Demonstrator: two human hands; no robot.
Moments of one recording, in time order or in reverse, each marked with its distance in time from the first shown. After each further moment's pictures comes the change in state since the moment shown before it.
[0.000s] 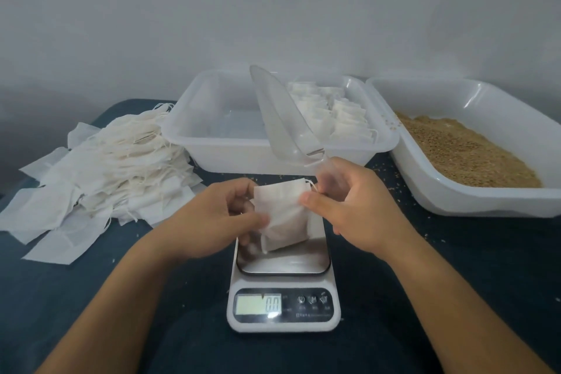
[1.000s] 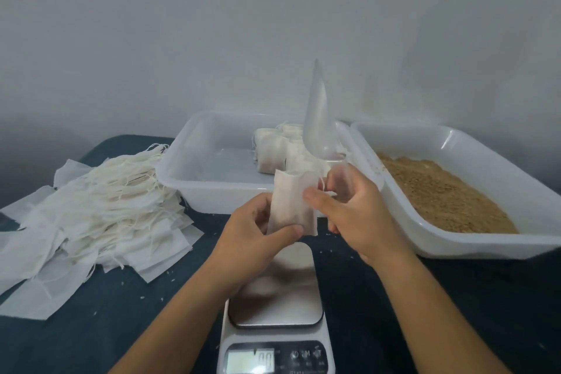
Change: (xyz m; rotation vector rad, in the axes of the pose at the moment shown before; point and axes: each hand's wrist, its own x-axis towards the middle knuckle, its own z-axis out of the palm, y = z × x) left_hand 0.043 0.016 0.040 -0.247 0.248 0.119; right_hand 0.040 -0.005 -0.018 0.140 0.159 -0.093
